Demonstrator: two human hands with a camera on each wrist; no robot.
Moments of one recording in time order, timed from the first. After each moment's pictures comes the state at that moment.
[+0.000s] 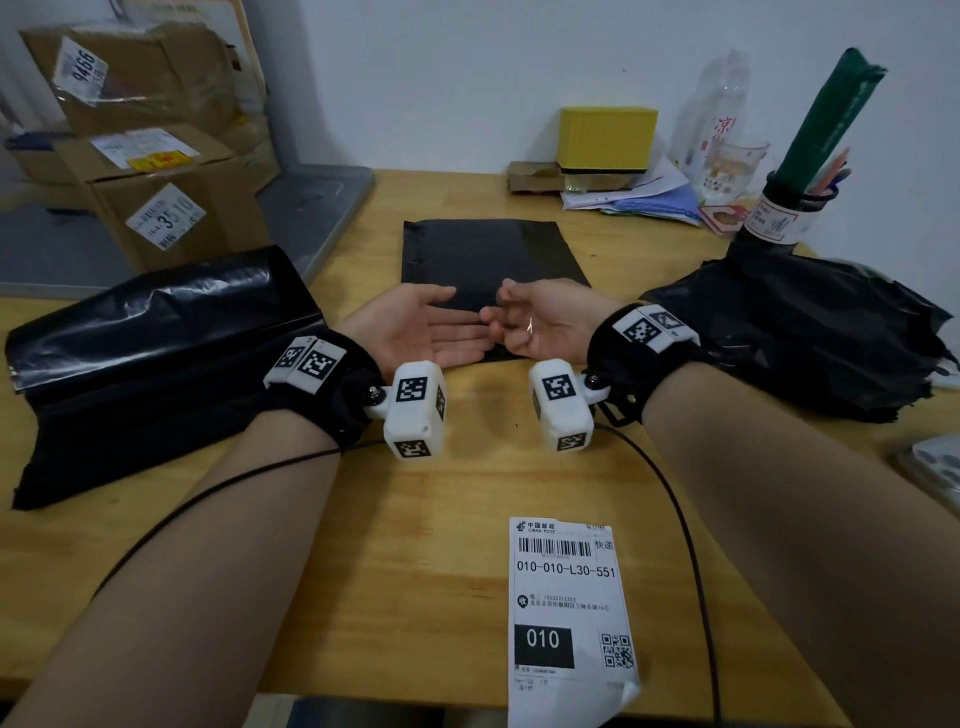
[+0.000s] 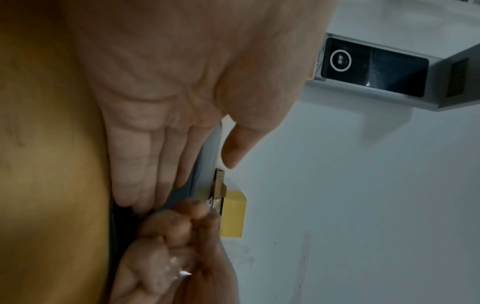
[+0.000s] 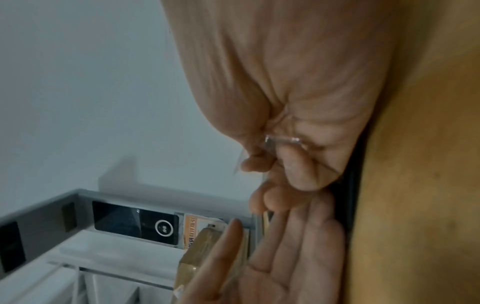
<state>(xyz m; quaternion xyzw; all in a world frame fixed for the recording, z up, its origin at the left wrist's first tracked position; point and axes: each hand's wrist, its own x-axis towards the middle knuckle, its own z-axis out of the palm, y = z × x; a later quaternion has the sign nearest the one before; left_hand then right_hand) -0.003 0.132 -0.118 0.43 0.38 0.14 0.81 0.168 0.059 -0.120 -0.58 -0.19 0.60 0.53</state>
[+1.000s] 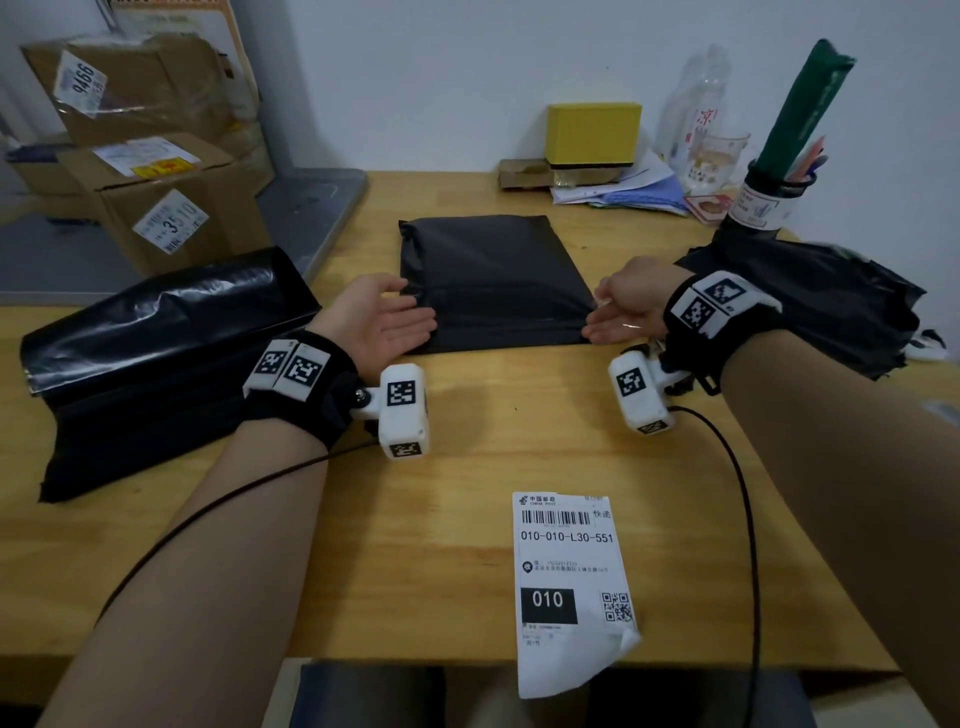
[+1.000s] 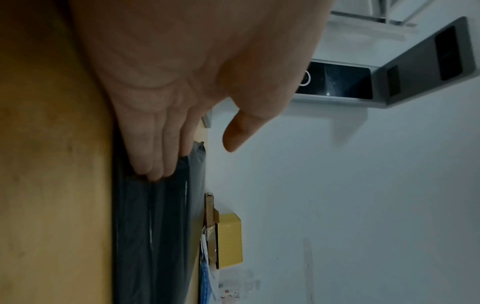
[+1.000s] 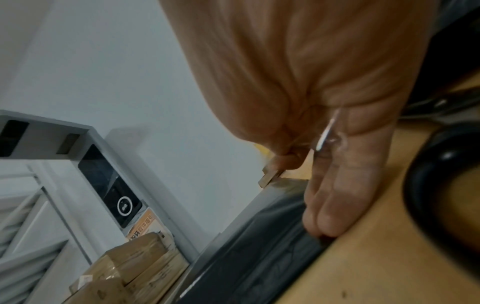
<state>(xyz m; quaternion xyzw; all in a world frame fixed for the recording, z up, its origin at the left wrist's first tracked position) -0.030 0.131 -0.117 0.40 0.42 0.26 0.77 0.235 0.017 -0.110 -0.74 -0.17 0.46 0.46</state>
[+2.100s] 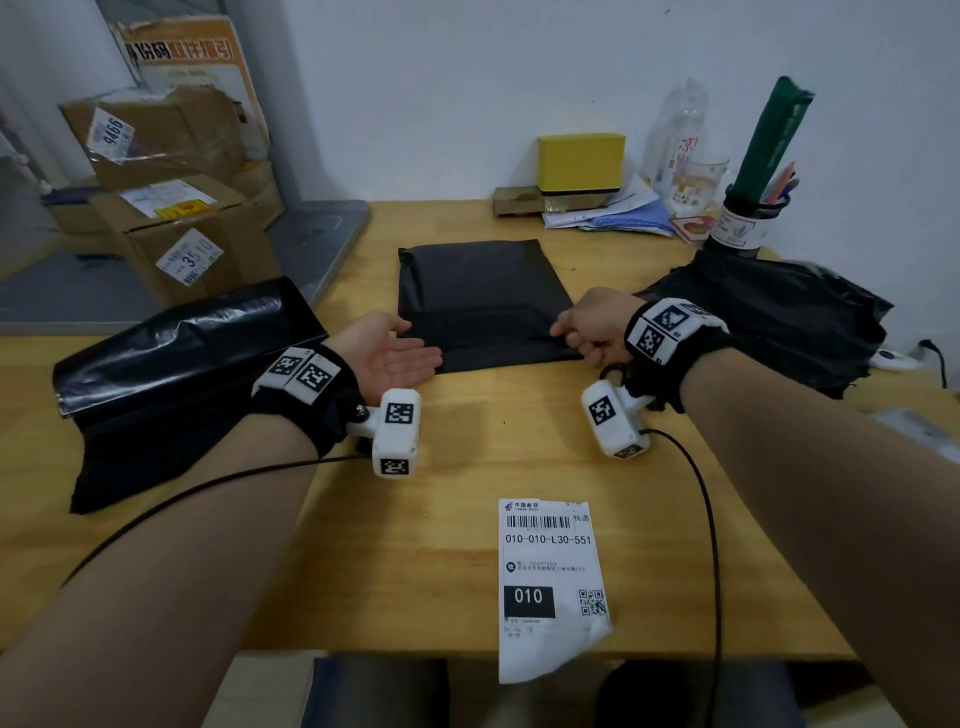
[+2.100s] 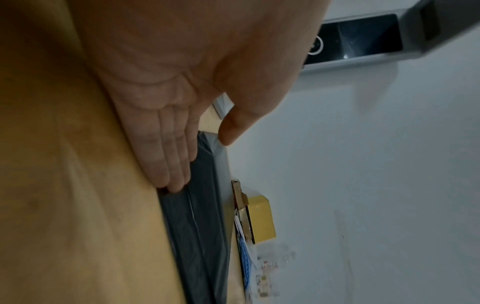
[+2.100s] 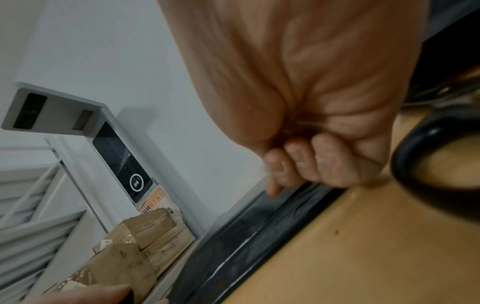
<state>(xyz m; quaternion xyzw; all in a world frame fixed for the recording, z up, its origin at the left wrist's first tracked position) -0.029 0.113 -0.107 0.40 0.49 0.21 0.75 0.211 0.012 -0.101 -0.79 -0.28 0.43 0.34</state>
